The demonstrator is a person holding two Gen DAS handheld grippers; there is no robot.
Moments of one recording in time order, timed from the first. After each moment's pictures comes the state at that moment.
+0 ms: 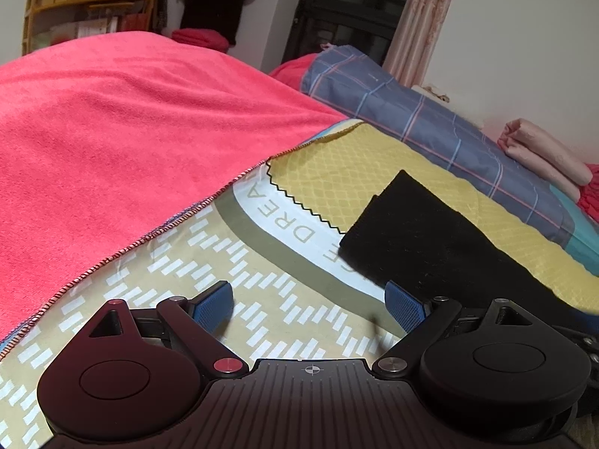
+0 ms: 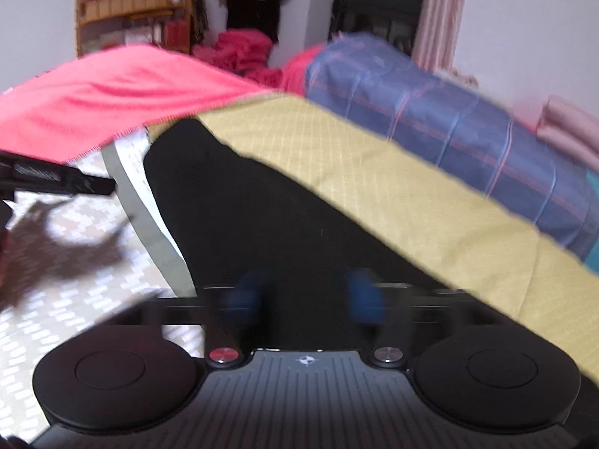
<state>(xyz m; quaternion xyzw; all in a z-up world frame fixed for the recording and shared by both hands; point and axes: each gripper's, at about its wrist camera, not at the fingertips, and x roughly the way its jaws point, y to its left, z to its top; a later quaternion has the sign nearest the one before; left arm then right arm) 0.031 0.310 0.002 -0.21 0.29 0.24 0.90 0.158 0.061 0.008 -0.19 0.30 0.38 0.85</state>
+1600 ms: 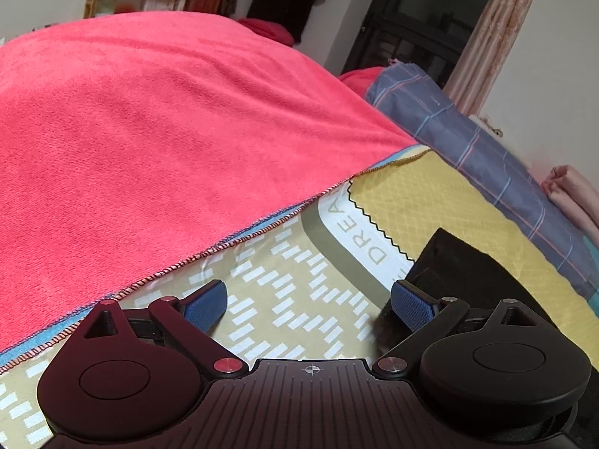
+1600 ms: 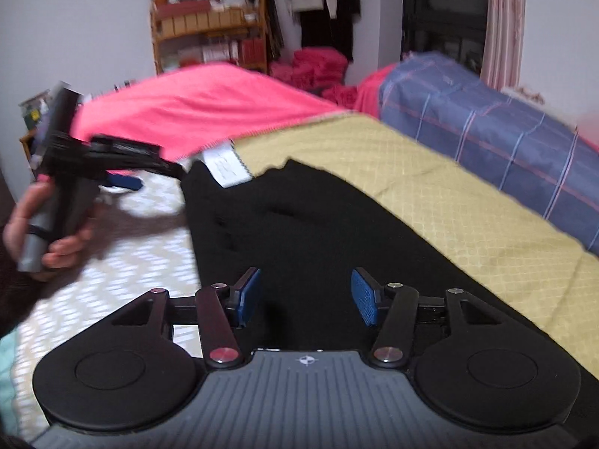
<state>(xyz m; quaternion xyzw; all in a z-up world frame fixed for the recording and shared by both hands) 0.004 0.342 0.005 -0.27 0.27 0.32 0.87 0.150 0.037 0.033 -0.15 0.29 0.51 0.79</state>
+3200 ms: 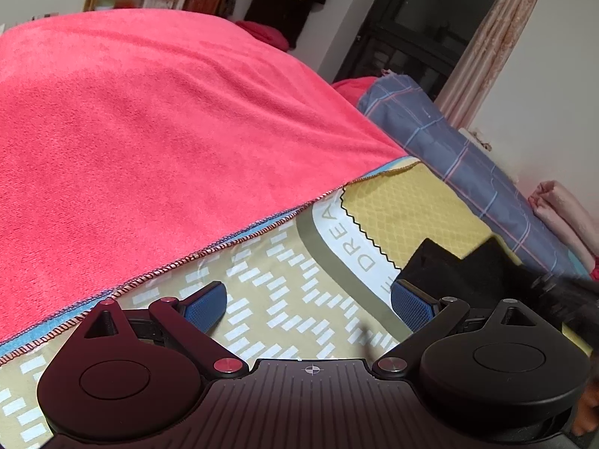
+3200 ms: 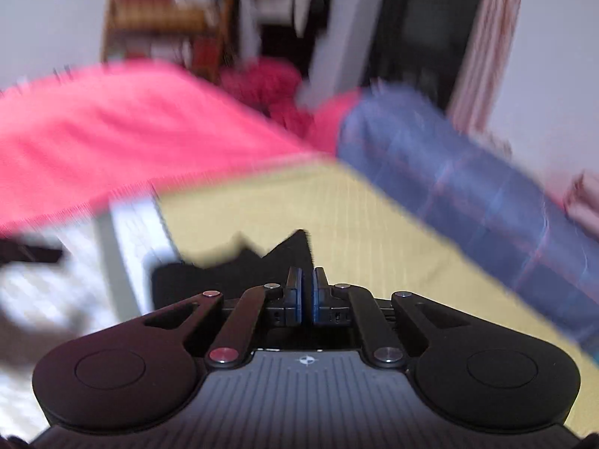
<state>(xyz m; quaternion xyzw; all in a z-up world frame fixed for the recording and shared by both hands) -0.007 0.344 0.008 -0.29 0.25 0.30 0.87 0.159 0.175 0.042 -0.18 0.19 0.46 0.85</state>
